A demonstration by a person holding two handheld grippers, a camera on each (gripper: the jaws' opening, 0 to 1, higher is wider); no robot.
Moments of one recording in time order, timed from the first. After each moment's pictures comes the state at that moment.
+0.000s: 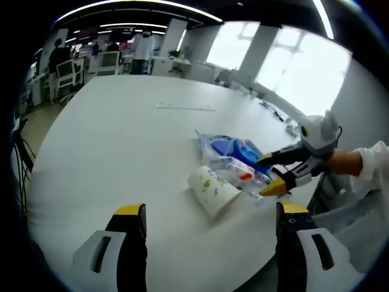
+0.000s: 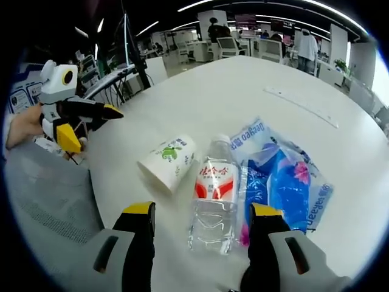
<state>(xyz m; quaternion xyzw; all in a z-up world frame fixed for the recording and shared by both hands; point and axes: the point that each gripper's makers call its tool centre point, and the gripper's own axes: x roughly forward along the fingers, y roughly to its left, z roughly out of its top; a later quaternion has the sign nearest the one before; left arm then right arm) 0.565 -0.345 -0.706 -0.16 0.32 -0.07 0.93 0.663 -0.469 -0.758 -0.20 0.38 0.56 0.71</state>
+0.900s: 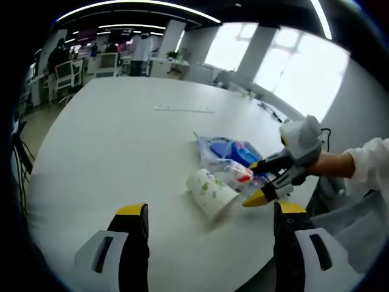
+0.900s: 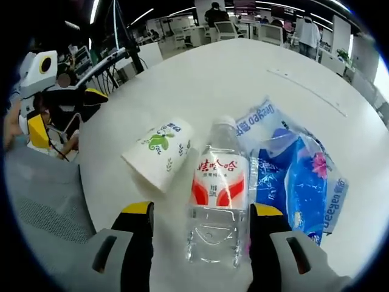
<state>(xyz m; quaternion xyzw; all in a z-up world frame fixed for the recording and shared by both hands) 0.569 -0.343 -0.704 -0.17 0.32 -0.07 0.93 0.660 -0.457 -0.795 -0.22 0.42 0.54 0.69</state>
